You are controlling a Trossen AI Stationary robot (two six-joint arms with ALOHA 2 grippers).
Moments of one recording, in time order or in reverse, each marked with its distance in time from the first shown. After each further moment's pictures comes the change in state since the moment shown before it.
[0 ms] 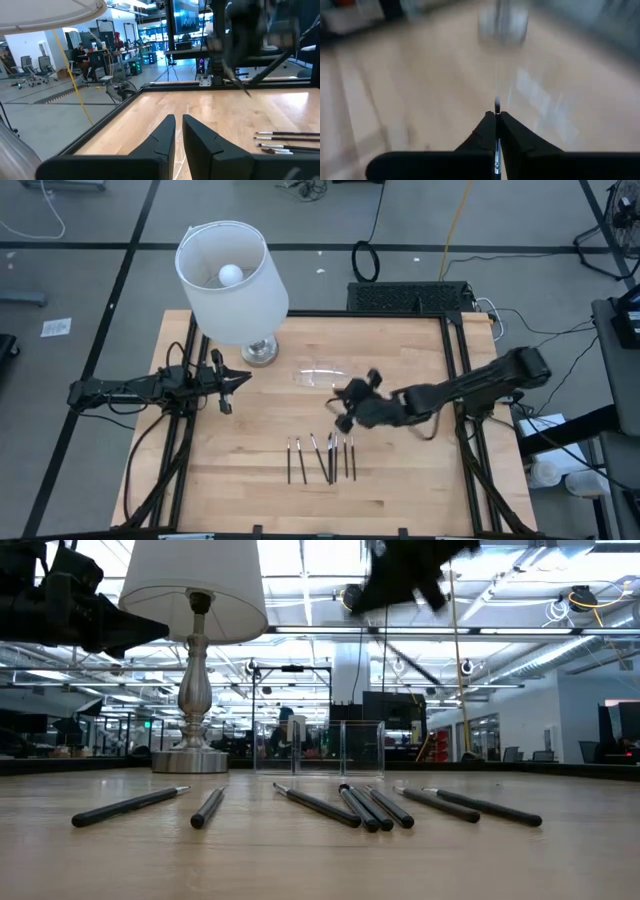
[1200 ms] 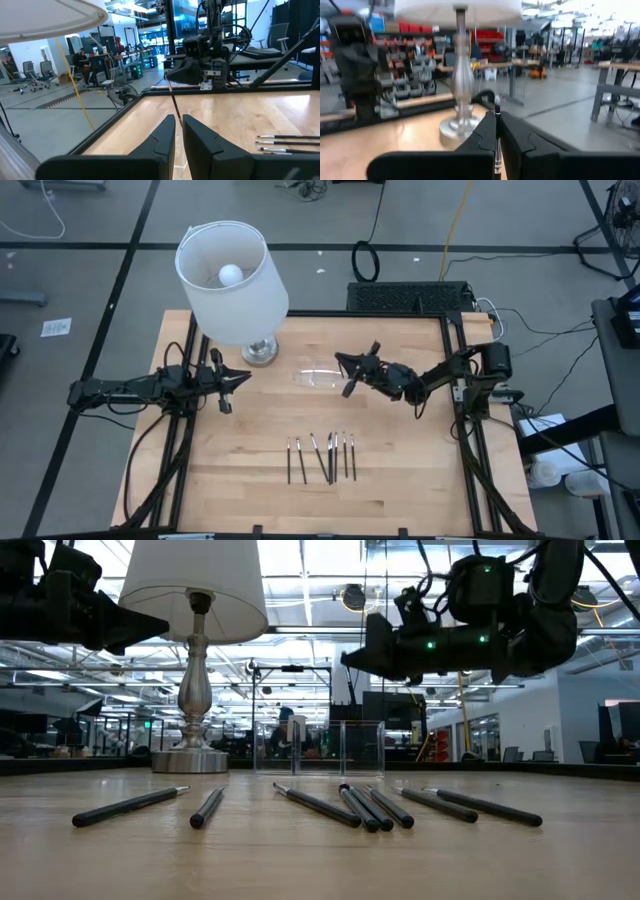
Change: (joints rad) left arm 0.000 0.000 0.000 0.023 0.001 0.018; right arm -0.362 0.272 -0.560 1.580 -0.264 -0.510
